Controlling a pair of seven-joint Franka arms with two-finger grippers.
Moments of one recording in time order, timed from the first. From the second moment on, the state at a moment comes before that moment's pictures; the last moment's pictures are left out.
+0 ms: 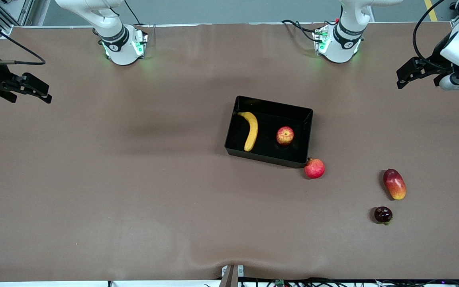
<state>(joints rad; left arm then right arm) -0.07 -0.15 -0.05 -1.70 0.03 1.52 -0.16 0.06 -0.05 -0.02 -1.59 0.01 1.51 0.08</state>
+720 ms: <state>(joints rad) -0.09 -0.10 -0.07 -1.69 0.03 1.52 -0.16 0.06 -0.05 -0.02 -1.59 0.01 1.51 0.08</state>
